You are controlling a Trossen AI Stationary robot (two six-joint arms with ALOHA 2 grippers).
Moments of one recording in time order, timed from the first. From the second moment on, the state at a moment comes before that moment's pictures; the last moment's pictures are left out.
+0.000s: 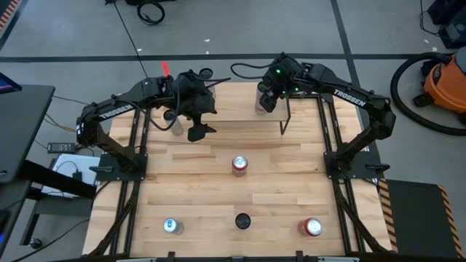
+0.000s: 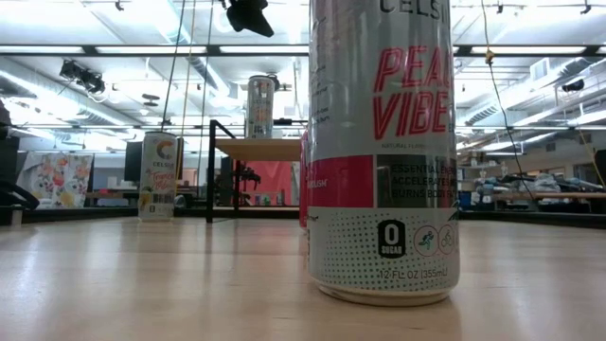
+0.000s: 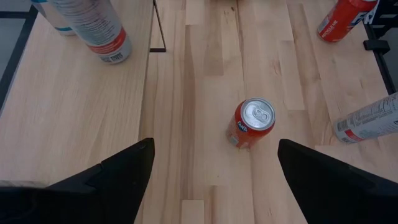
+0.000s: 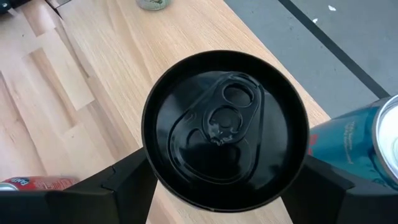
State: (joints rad) left arm 0.28 1.48 1.72 -1.06 0.18 0.21; right arm -0.52 1.52 1.61 -0.98 0.03 0.09
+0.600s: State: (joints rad) left arm 0.28 1.48 1.72 -1.06 0.18 0.21; right arm -0.52 1.52 1.61 -0.95 0.03 0.14
